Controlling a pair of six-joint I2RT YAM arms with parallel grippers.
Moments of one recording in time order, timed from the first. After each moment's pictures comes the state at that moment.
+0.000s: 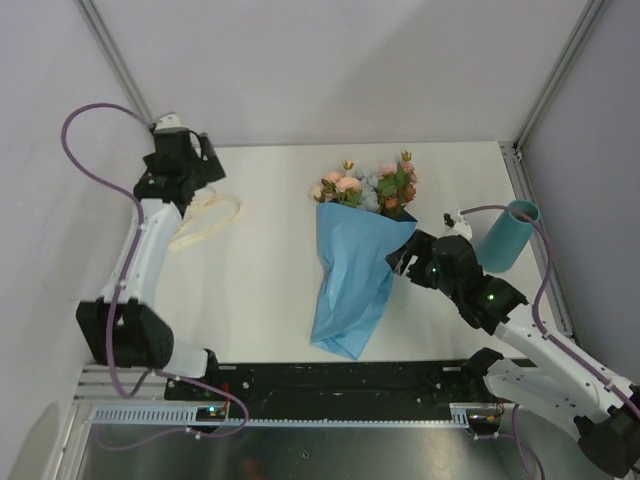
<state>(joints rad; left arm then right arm) 0.02 1.50 1.45 -0.55 -0.31 -0.34 0.65 0.82 0.71 -0.42 0.21 0.86</state>
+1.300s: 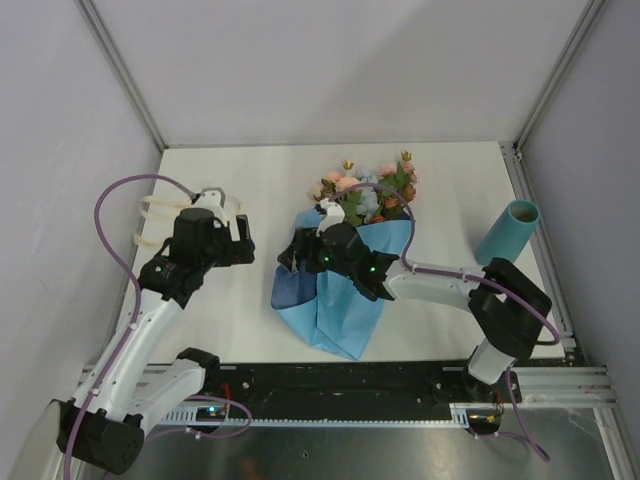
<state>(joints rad) -0.30 0.89 0.90 -0.66 -0.12 -0.27 0.98 1.64 1.01 0.28 0.08 0.74</state>
